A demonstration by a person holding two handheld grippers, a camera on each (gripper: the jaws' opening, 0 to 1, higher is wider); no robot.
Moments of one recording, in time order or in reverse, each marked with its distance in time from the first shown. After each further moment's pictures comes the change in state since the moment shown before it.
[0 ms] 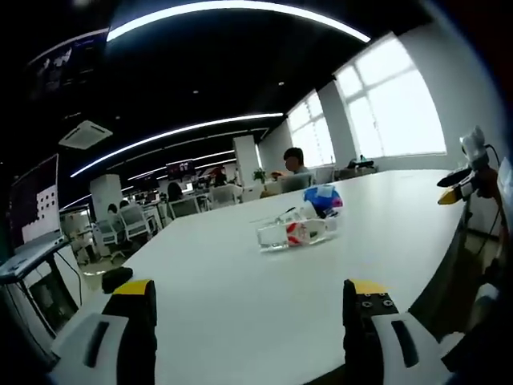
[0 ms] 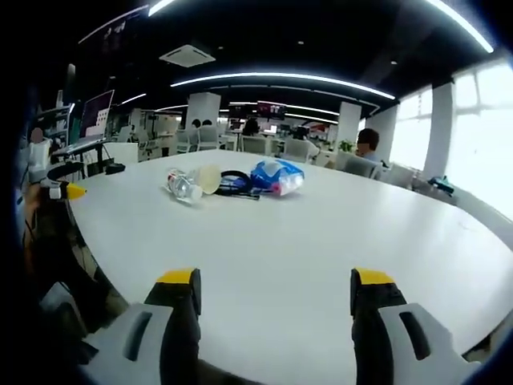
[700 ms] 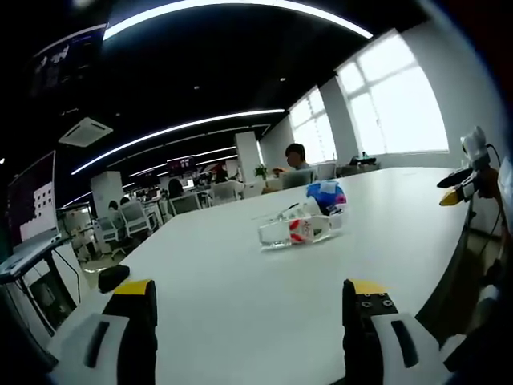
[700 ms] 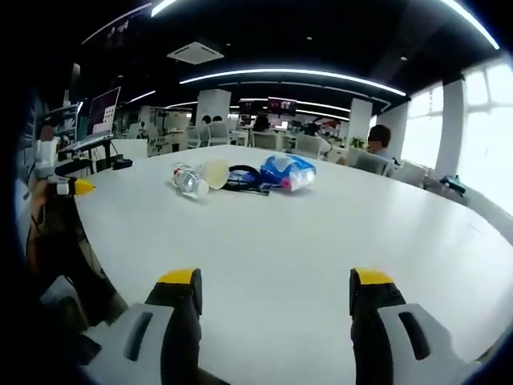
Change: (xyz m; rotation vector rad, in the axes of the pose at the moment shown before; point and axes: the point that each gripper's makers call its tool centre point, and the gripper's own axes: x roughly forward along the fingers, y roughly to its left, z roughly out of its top) left arm 0.008 -0.002 -0.004 -0.018 0.009 0.007; right arm 0.016 0.008 -0.007 -0.034 0.034 0.063
